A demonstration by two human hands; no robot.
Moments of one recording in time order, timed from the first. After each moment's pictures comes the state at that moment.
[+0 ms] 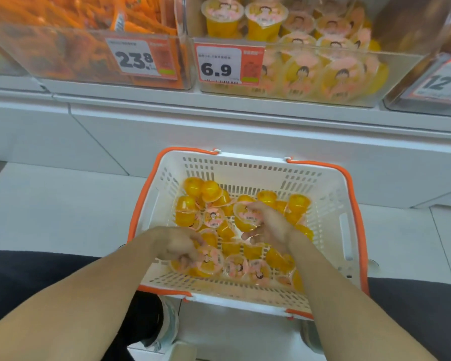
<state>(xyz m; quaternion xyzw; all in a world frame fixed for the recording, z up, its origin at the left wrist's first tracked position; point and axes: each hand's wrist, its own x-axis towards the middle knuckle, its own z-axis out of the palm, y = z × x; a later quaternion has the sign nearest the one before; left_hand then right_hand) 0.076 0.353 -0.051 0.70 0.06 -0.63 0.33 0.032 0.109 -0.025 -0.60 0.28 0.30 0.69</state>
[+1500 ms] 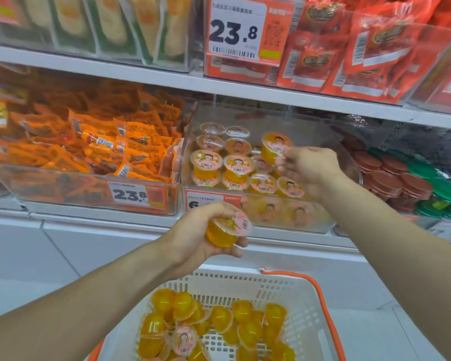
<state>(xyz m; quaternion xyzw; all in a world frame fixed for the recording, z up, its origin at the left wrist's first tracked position) 0.164 0.255 0.199 0.52 -0.06 -0.37 0.77 0.208 0.030 0.247 -0.66 0.25 -0.17 0.69</state>
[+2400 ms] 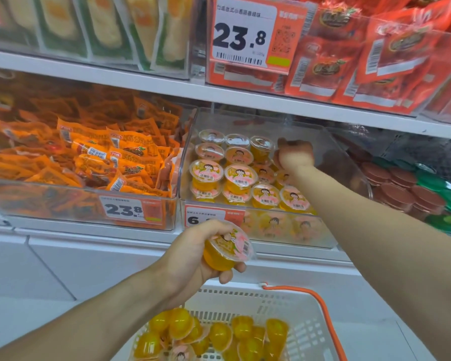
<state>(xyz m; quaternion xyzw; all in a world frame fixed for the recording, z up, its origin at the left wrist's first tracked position) 0.169 0.257 0.191 0.53 -0.07 -0.35 0.77 0.315 -0.003 0.210 -0.80 0.30 -0.22 0.47</state>
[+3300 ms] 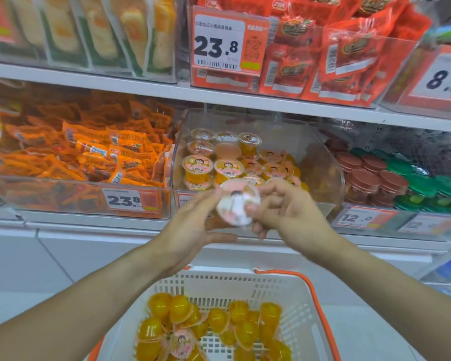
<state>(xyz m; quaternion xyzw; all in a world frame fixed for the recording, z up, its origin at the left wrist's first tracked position) 0.153 0.252 0.213 0.60 -0.12 -0.26 0.75 0.108 0.071 0.227 -0.76 0.02 -0.06 0.65</state>
